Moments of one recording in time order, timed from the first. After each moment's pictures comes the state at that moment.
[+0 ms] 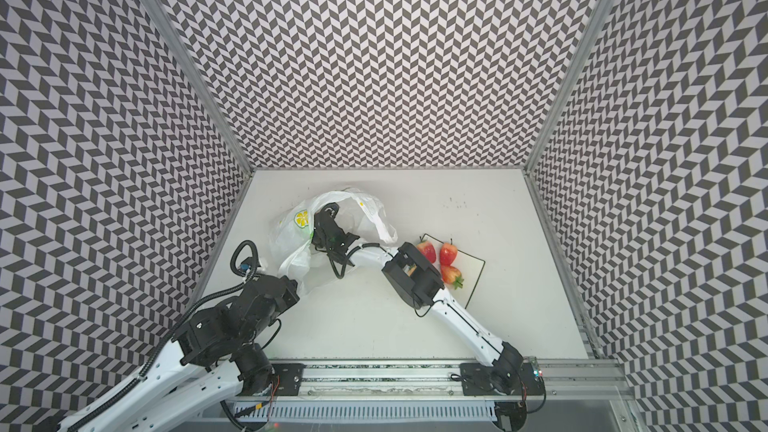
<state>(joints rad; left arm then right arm) -0.83 0.54 0.63 -0.87 -0.47 -1.19 0.93 2.72 2.18 0.24 -0.03 1.33</state>
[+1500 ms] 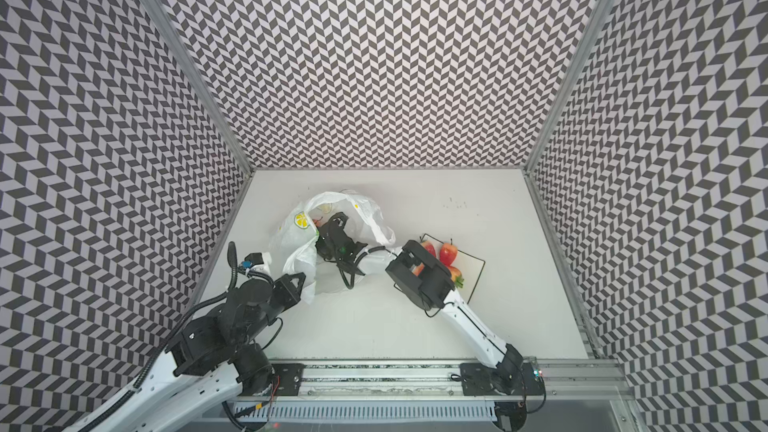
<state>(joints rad) -0.83 0.43 0.57 -0.69 -0.41 -1.08 0.94 2.48 1.72 0.40 -0.06 1.37</state>
